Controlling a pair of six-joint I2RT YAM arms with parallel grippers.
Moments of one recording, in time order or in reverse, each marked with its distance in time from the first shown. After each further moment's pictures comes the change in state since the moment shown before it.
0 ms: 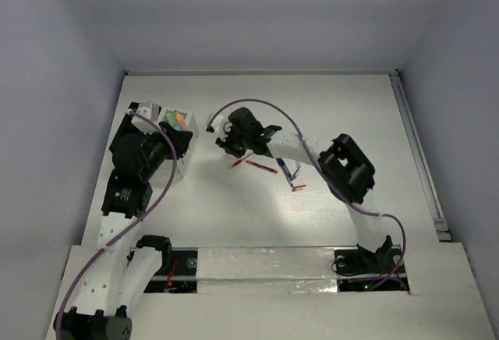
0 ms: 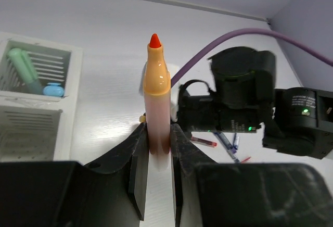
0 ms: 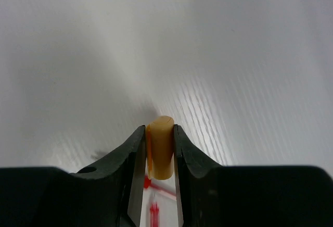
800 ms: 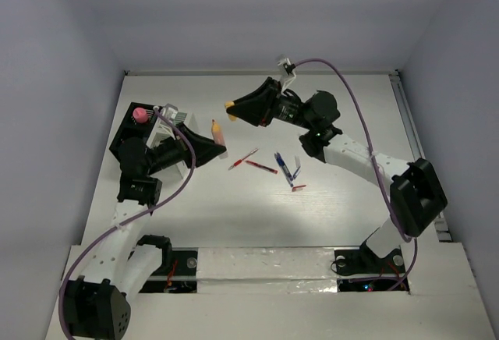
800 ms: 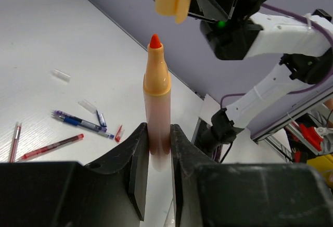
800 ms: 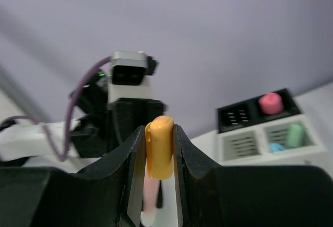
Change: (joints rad) left arm -0.001 0.124 -0.173 0.678 0.745 -0.395; right arm -0.162 -0.636 -0.476 1.040 -0.466 1.123
